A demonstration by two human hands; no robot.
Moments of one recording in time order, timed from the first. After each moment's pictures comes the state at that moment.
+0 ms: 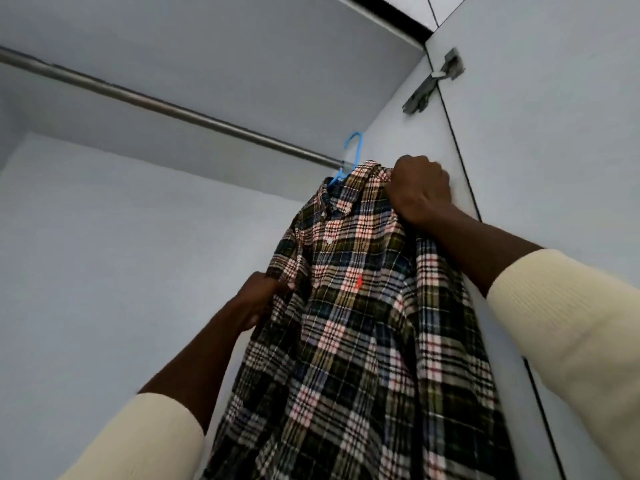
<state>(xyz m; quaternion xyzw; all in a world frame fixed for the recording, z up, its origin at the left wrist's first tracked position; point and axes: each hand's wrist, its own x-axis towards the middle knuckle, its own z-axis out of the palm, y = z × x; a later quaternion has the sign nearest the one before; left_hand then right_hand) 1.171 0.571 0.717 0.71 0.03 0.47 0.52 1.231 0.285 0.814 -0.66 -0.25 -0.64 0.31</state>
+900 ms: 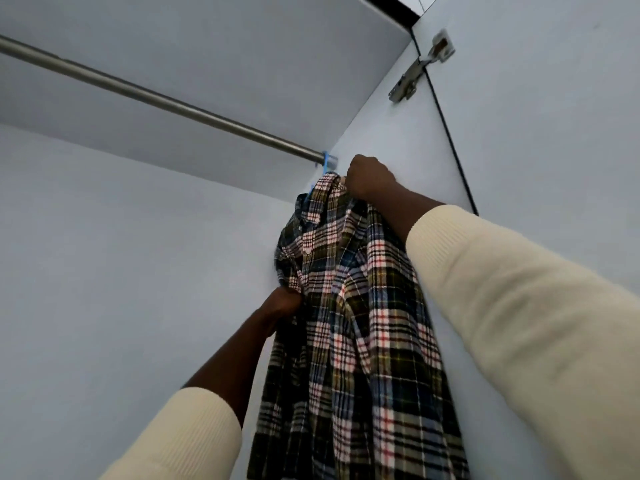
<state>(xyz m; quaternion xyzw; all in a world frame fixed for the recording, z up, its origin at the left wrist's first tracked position) 1.271 0.575 0.725 0.82 0.08 0.48 0.31 1.276 0.349 0.874 -0.67 -0.36 -0.54 0.36</state>
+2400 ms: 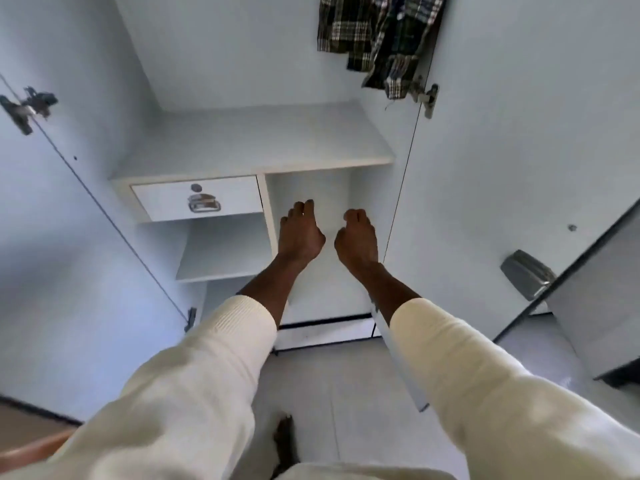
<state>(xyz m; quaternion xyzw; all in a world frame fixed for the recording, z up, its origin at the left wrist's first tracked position) 0.897 0.142 0.091 0.87 0.42 0.24 0.10 0.996 0.070 0.077 -0.82 -0.46 -0.02 0.34</state>
